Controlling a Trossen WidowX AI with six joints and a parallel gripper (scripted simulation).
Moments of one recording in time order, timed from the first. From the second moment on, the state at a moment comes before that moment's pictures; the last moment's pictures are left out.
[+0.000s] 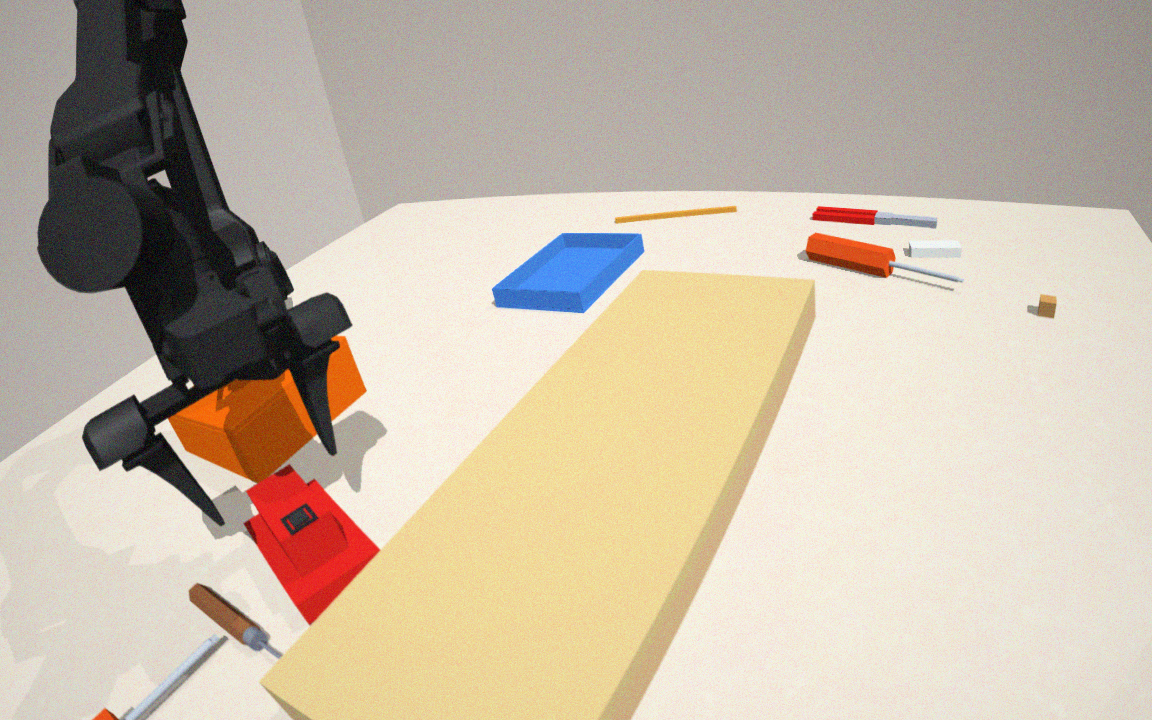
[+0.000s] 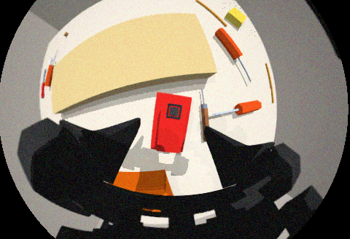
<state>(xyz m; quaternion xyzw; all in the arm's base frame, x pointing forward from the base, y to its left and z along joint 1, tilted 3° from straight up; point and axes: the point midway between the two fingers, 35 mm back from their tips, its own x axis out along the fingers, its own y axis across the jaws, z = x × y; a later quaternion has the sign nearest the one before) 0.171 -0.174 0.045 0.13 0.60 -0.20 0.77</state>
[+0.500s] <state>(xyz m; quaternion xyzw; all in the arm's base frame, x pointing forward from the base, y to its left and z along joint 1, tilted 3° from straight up) 0.171 -0.175 0.028 0.13 0.59 -0.20 0.77</state>
